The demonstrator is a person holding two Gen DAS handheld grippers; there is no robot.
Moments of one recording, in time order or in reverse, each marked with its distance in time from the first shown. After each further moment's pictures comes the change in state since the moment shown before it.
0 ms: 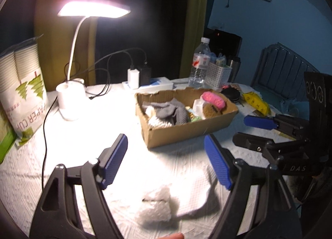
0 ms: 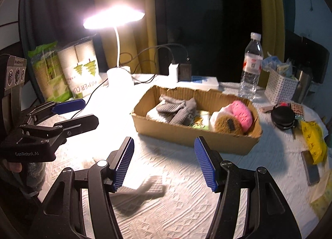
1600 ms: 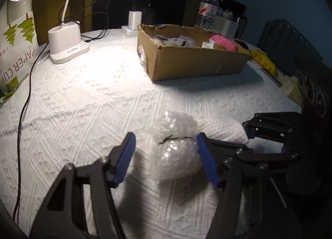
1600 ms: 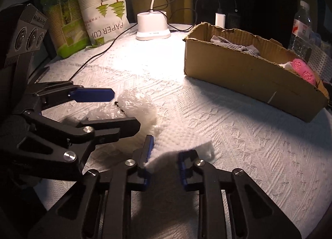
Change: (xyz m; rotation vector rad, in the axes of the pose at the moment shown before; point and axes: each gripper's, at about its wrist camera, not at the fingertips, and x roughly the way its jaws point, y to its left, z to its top) left arm 0.041 0.013 -0.072 -0.006 0.265 -0.034; right arm 0.083 0.067 -0.068 -0.088 0.213 0.133
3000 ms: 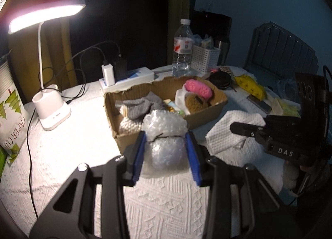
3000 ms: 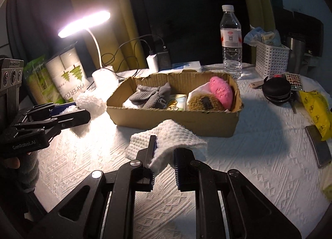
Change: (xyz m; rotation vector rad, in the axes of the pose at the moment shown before) left arm -0.021 -0.068 0.095 0.114 -0.159 0.021; right arm -0.095 -0.133 0.005 0.222 -0.223 -0.067
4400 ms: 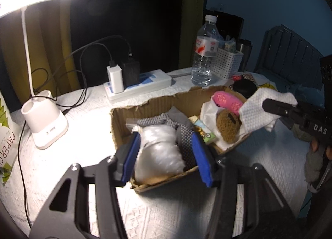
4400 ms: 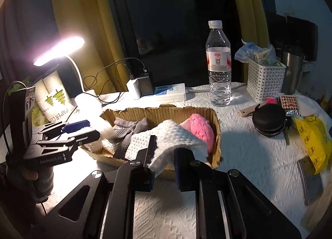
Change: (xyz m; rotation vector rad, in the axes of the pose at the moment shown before) left arm 0.075 0.042 0.030 -0.039 0.008 0.030; right arm 0.025 -0.036 0.062 0.018 -0.065 -0.053
